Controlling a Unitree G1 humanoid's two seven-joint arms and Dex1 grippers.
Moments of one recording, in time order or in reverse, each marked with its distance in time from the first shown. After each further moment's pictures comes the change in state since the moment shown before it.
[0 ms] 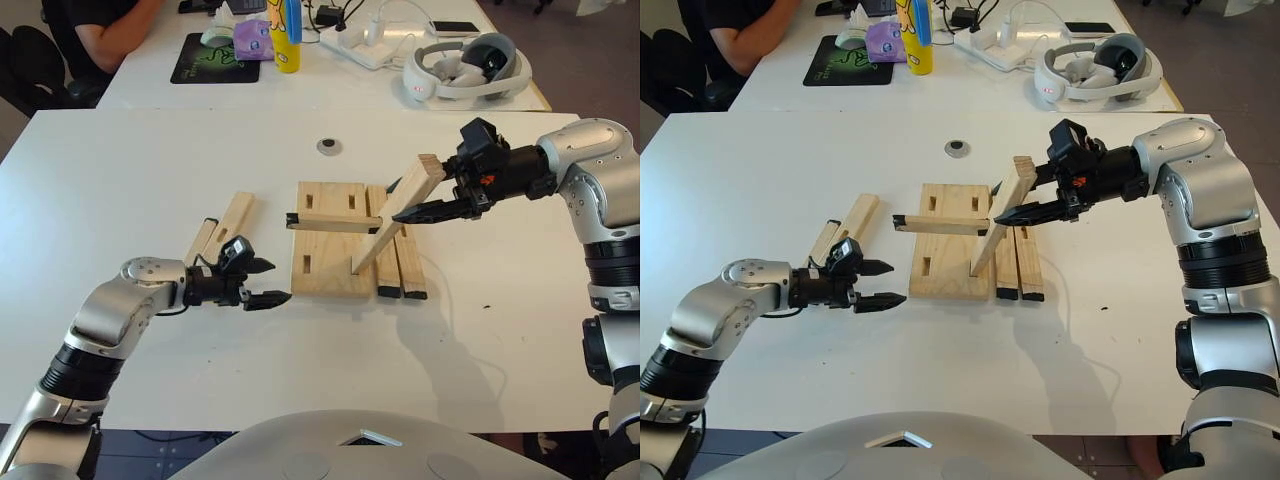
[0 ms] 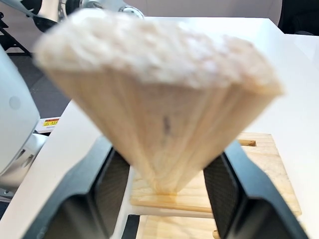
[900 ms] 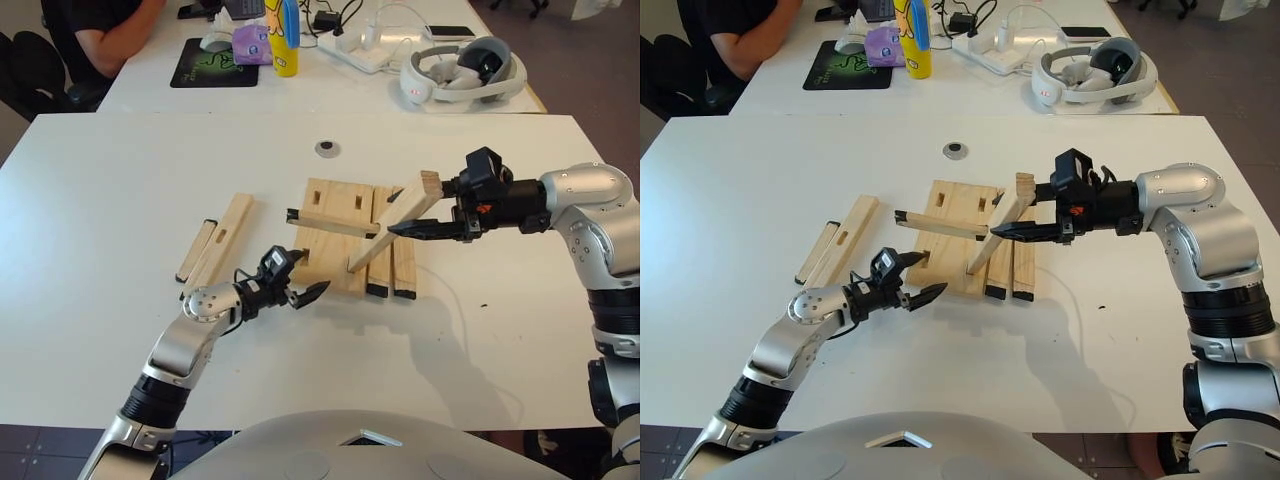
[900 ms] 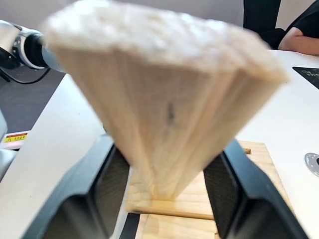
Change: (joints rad) left arm 0.107 -0.316 -0.107 0.060 0.273 -0.333 0.268; right arm 0.236 -0.003 -0.092 -0.186 0.078 -0.023 -0.227
